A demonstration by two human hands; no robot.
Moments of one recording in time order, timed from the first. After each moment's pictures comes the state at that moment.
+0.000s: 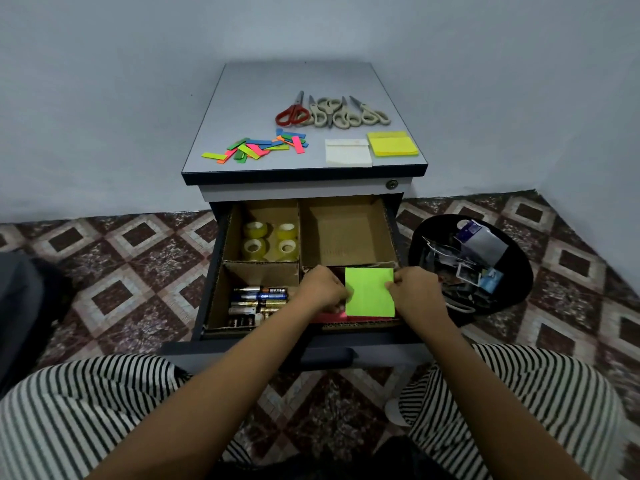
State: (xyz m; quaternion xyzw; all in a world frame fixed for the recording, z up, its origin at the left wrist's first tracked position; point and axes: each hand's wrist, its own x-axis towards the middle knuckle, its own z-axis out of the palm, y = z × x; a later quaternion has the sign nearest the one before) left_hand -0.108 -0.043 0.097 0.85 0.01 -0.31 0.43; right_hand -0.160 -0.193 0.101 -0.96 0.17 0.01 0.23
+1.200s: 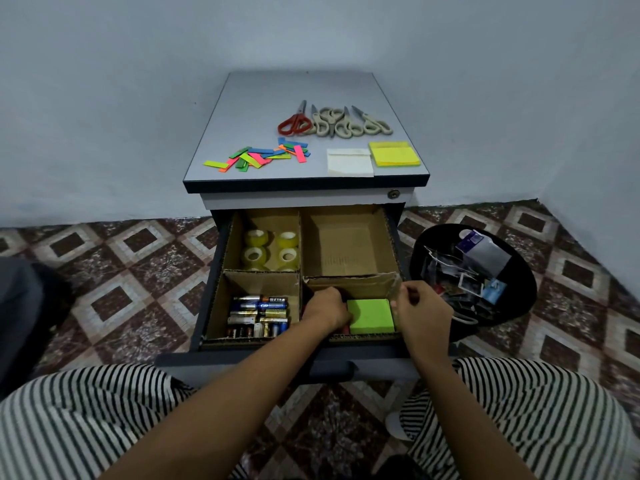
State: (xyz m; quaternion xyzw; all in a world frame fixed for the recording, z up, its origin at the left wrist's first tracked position) left_hand -0.102 -0.056 0.060 0.93 -0.05 -0.26 0.26; right_hand -0.180 -0.183 0.085 -0.86 0.25 -0.22 0.38
